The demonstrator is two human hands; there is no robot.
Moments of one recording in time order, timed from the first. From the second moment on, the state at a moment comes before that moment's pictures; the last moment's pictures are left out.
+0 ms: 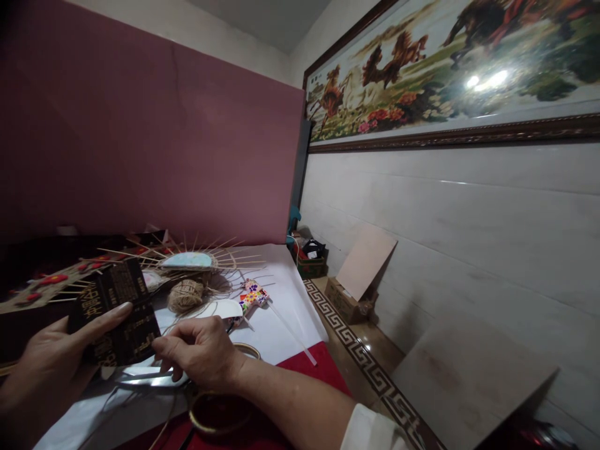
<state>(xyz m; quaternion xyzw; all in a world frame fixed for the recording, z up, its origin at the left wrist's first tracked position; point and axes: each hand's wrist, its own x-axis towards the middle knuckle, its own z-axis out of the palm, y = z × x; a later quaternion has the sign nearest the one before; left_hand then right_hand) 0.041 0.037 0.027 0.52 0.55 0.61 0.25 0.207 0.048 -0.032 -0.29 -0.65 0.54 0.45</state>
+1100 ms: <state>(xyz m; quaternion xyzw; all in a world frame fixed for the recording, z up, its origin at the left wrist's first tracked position) -0.005 0.057 -0.012 0.68 0.51 0.52 -0.02 0.206 0.048 -0.033 -0.28 -0.60 0.58 0.48</state>
